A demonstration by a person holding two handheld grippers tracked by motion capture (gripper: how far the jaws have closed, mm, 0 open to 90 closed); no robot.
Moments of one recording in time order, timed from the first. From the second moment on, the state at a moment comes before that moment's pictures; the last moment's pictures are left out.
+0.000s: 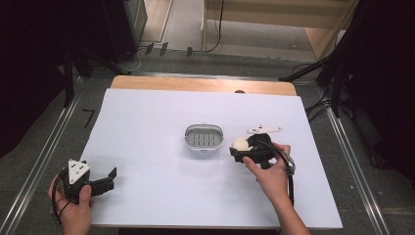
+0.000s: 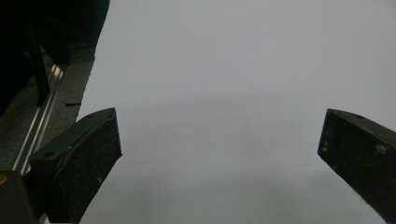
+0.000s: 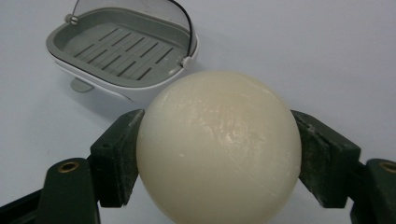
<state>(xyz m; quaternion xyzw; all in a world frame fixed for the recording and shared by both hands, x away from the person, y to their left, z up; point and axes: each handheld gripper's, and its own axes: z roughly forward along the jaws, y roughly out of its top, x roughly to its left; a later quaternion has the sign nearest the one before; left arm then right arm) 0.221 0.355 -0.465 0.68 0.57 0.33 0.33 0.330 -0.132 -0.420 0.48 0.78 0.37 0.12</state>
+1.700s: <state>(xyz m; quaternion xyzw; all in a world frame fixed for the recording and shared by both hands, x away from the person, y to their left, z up) 0.221 0.354 -0.465 0.68 0.56 0.33 0.34 0.365 -0.069 -0.401 0.47 0.80 0.37 0.11</state>
